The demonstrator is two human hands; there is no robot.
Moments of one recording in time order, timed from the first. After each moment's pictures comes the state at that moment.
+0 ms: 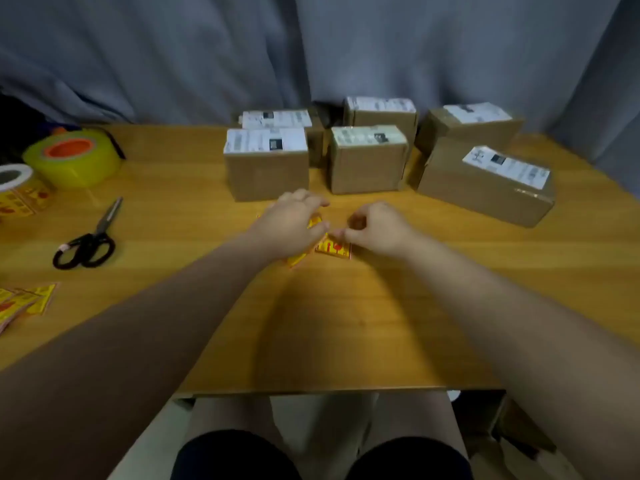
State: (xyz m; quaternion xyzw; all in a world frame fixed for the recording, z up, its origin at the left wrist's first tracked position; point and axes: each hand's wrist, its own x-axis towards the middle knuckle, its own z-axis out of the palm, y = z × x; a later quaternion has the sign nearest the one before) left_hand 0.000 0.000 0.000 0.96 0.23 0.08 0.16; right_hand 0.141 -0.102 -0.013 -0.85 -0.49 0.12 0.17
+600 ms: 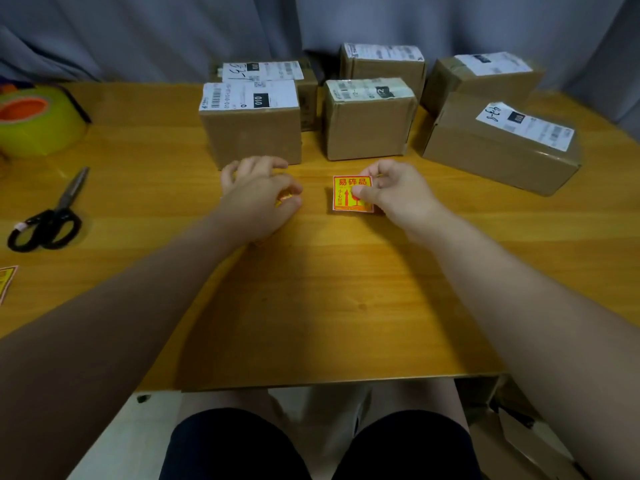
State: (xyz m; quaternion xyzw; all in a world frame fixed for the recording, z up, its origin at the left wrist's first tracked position) left_hand -0.016 0.021 -0.016 0.95 0.28 0.12 0.09; right_hand 0.145 -0.115 -0.005 -0.78 -0.37 0.26 0.45
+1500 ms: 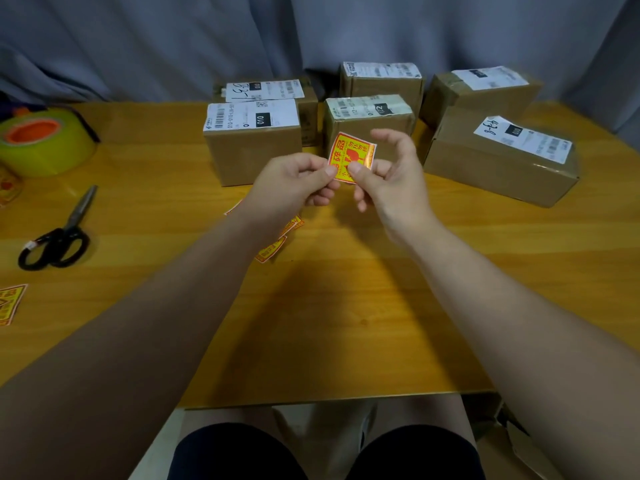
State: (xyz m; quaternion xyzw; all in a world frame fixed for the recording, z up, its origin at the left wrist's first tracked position) left_hand 0.013 -0.004 0.018 0.73 0.23 0.23 0.60; right_hand 0.128 -0.103 0.008 -0.60 -0.36 0.20 0.68
